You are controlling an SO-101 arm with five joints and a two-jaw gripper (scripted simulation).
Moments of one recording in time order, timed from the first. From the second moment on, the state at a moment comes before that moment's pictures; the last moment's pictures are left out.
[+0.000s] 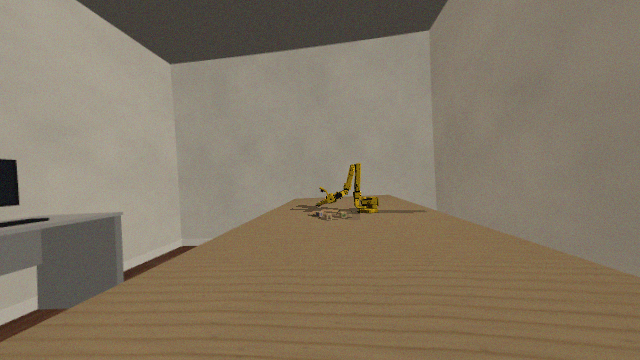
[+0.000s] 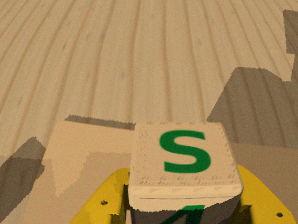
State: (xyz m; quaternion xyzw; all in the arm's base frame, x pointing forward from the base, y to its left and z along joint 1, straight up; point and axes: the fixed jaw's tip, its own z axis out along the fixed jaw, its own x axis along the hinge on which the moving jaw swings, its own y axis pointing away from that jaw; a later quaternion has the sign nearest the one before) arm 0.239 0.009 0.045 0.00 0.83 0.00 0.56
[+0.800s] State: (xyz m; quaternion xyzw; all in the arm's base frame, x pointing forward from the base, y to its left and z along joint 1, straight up) arm 0.239 0.009 0.037 0.00 0.83 0.00 0.56
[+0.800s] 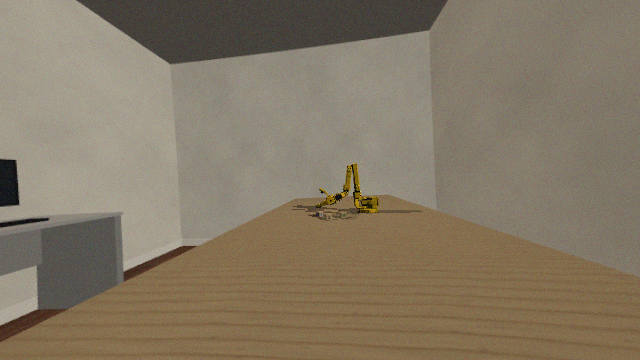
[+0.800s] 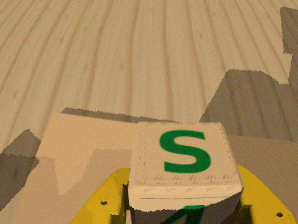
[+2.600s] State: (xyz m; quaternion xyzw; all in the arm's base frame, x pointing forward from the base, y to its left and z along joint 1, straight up) arm 0.240 0.009 0.021 0.00 0.83 0.00 0.56
